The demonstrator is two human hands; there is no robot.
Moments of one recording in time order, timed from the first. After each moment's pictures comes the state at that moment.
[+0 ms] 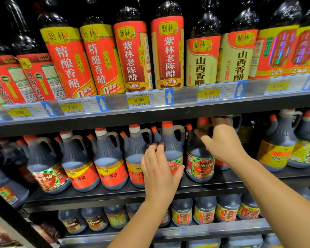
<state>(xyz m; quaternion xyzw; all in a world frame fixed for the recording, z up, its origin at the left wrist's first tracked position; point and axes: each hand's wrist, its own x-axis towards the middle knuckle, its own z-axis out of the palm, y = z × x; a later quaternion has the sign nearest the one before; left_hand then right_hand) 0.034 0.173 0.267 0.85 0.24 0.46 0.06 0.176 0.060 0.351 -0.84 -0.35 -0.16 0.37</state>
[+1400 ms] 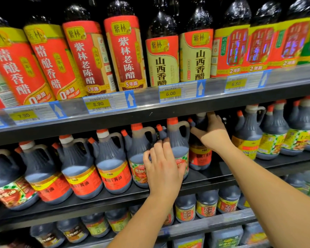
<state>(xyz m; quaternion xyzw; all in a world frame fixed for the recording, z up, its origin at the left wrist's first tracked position) 0.093 0.116 0.273 0.88 0.24 0.42 -0.06 0.256 0.034 0.332 -0.87 -0.22 -0.07 0.44</state>
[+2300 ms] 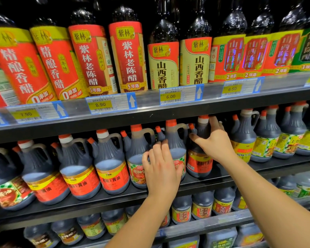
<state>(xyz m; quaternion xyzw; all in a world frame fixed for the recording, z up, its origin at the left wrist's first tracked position) 0.092 0.117 0.273 0.88 0.24 0.40 -0.03 0.236 0.008 0.321 -0.83 -0.29 -0.14 0.45</state>
